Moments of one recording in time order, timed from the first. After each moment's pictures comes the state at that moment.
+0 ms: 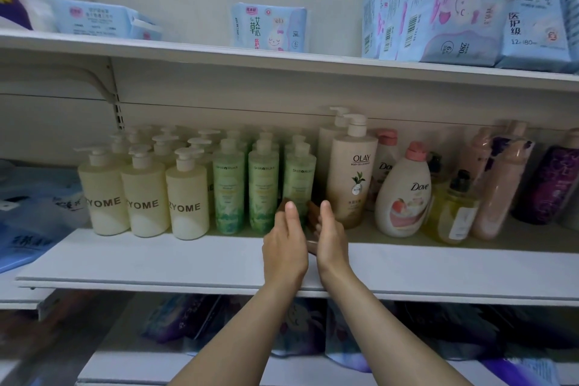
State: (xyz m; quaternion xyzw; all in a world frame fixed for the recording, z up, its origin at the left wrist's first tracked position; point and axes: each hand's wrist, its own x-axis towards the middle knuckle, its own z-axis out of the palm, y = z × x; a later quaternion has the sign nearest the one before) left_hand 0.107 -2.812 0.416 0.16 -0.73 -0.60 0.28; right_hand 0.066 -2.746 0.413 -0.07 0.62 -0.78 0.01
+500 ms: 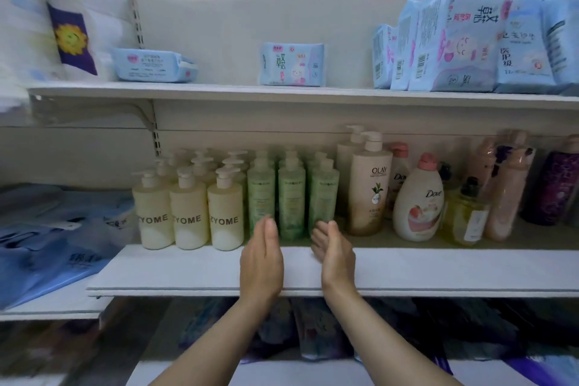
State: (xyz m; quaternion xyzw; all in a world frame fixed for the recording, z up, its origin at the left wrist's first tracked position) left_hand 0.169 -2.899 0.427 0.10 -0.78 -0.51 0.34; right_hand 0.127 -2.789 0.425 -0.03 0.60 -0.80 -0.03
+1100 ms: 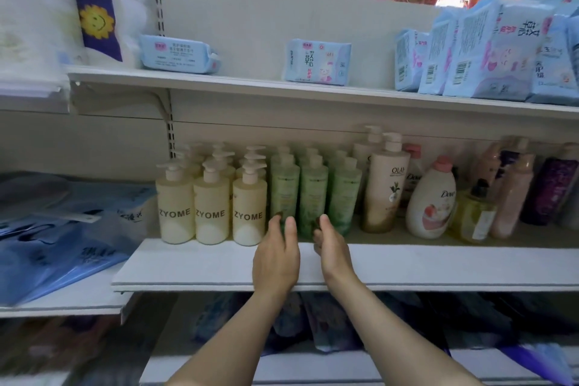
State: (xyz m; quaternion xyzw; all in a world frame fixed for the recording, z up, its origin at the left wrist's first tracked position) left_hand 0.165 -2.936 0.418 0.12 -0.83 -0.46 0.29; right_hand 0.134 -2.838 0.429 -0.04 0.69 -0.72 0.00
